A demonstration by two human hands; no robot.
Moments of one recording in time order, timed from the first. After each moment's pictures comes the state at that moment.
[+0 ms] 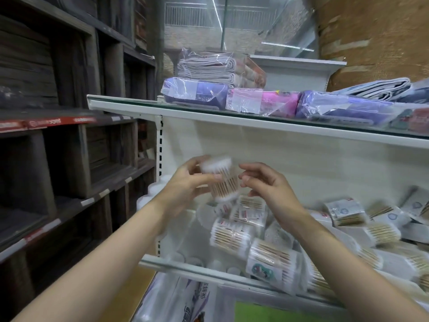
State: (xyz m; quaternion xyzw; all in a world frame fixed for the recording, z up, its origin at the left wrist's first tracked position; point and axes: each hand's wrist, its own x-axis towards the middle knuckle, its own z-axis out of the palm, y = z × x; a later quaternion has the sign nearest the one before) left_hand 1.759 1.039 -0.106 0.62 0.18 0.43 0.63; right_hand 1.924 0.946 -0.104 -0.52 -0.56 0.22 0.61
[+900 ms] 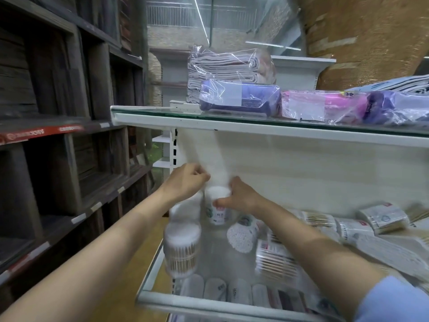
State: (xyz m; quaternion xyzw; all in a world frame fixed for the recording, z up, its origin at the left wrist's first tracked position) left_hand 1.727 1.144 -0.089 0.83 0.36 0.32 0.27; right_hand 1.878 1.086 -0.117 -0.76 -0.56 0.14 0.30
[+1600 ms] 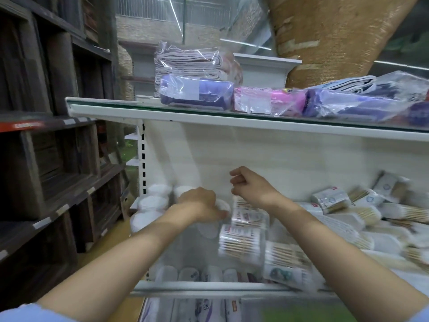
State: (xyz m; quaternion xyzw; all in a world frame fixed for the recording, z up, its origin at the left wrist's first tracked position) left_hand 1.797 1.081 -0.121 0.93 0.36 0.03 0.05; right_hand 1.915 0.998 -0.101 -0.75 -0.51 0.12 0.40
